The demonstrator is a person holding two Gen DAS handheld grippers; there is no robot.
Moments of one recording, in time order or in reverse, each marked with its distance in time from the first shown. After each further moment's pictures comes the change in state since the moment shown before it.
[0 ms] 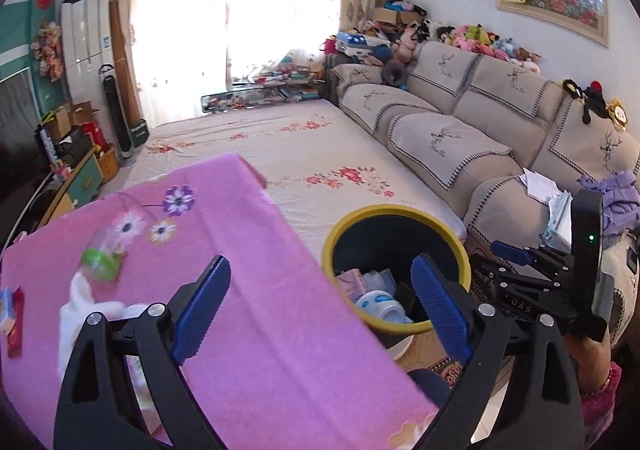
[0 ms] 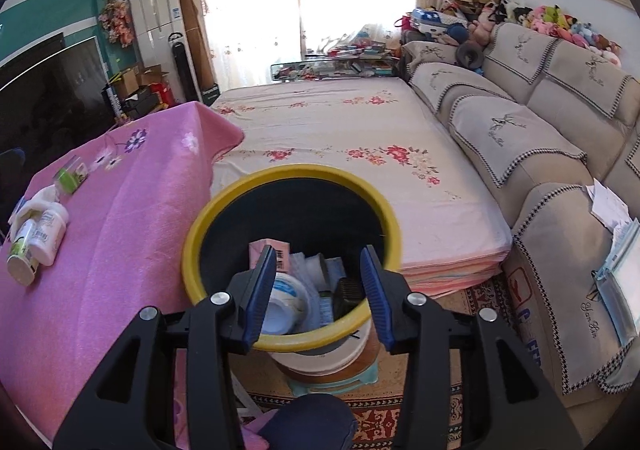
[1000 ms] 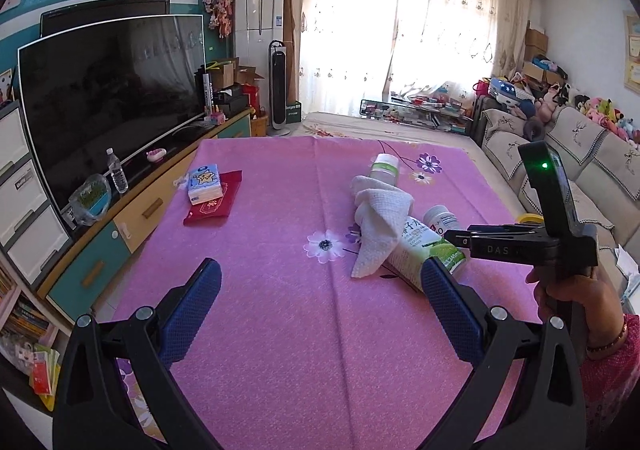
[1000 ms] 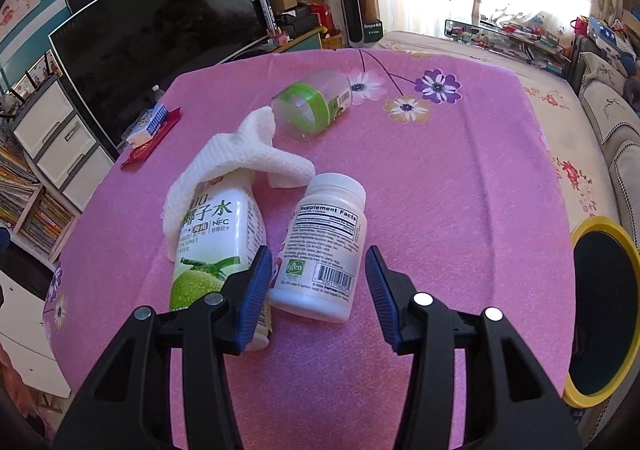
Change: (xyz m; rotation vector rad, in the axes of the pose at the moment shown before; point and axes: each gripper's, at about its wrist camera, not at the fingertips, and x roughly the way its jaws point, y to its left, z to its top) left arm -0.177 0.208 -0.151 -0.320 -0.060 0.410; right arm 0.063 0.319 0.025 -0.294 0.241 0.404
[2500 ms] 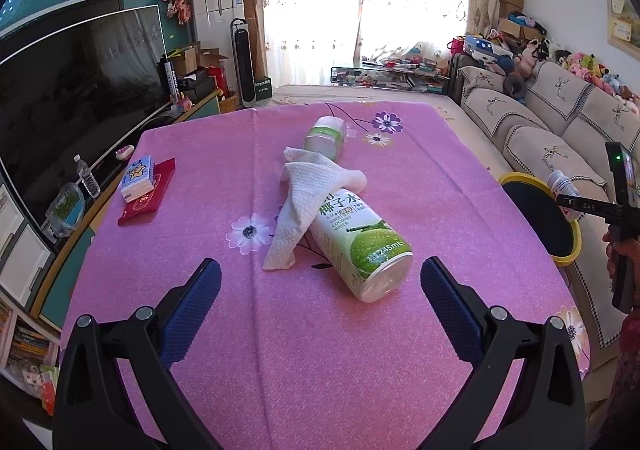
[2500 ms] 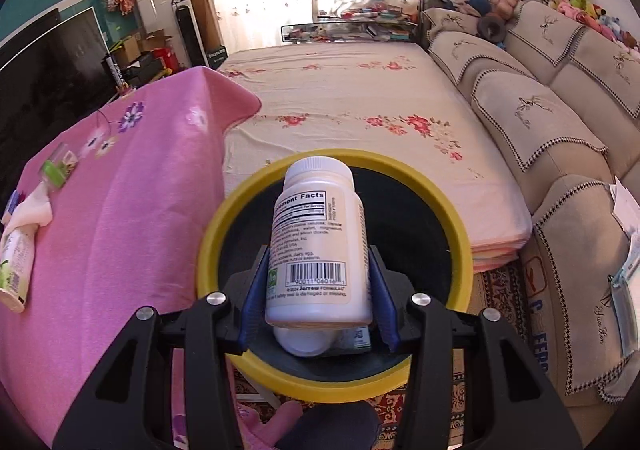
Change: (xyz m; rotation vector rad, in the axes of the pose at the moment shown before) left arm 0.064 -0.091 -0.001 0.118 0.112 -0.051; right arm -0.097 -0.264 -0.088 0.335 -0.085 -0.384
